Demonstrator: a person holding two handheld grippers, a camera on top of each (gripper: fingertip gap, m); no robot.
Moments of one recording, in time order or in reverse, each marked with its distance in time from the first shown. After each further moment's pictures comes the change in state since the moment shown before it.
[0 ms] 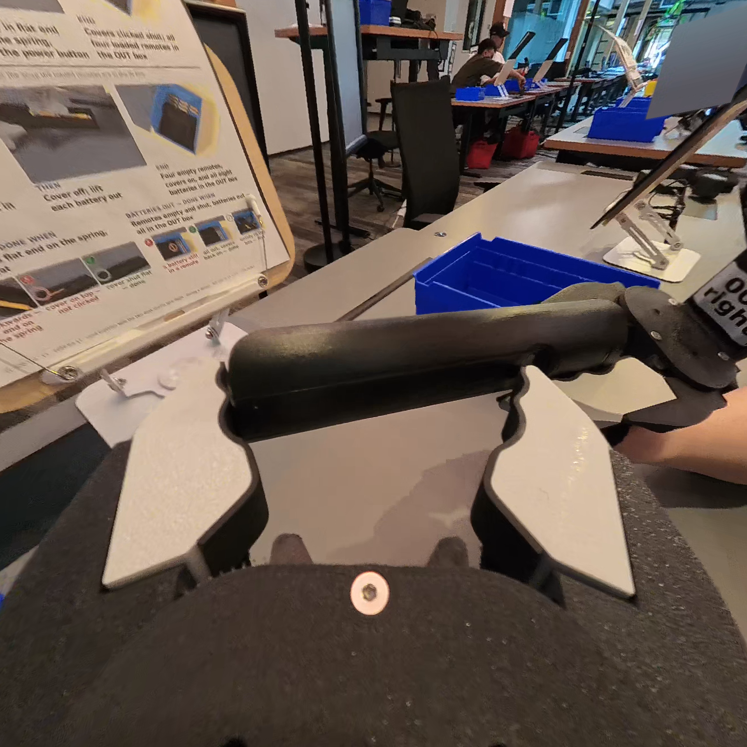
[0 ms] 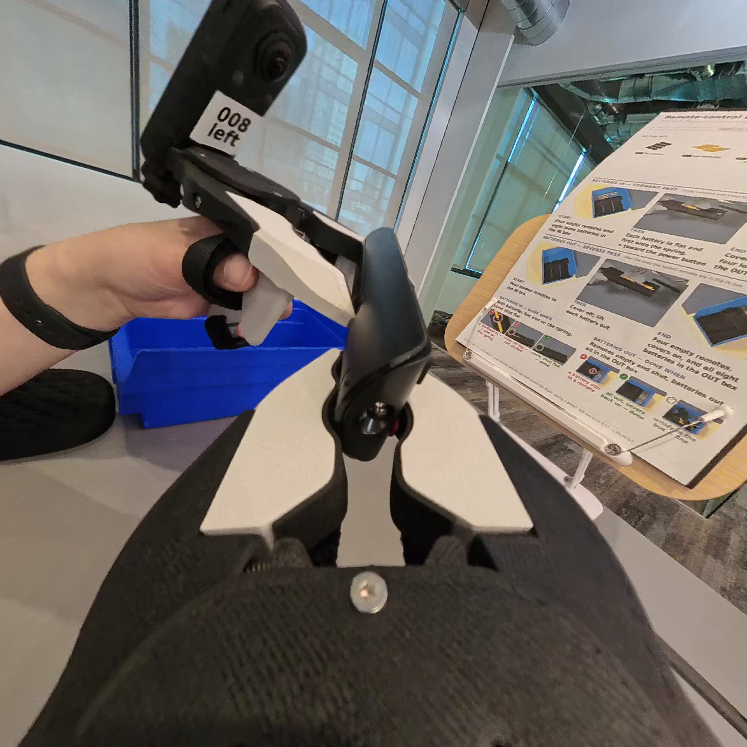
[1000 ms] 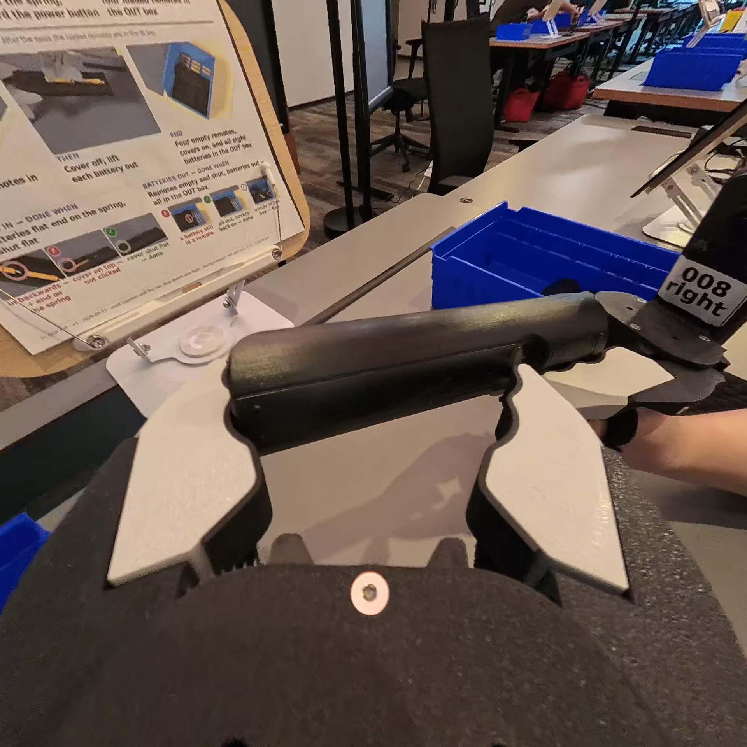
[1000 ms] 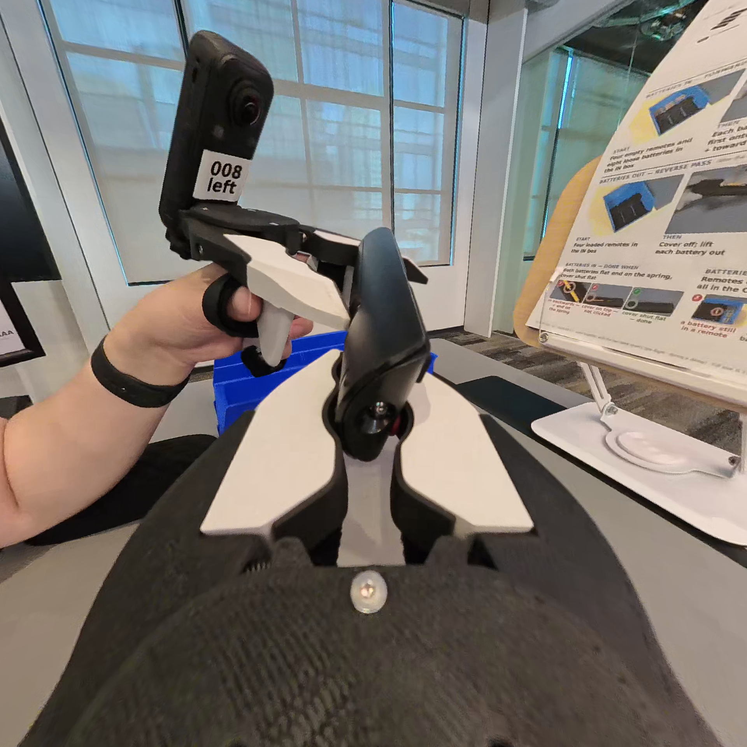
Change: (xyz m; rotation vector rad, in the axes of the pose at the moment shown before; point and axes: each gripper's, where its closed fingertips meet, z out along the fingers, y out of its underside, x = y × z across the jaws) left arm 0.000 0.003 -0.007 -0.100 -0.070 -0.001; right arm -0.006 0.001 0.001 0.079 -0.112 0.353
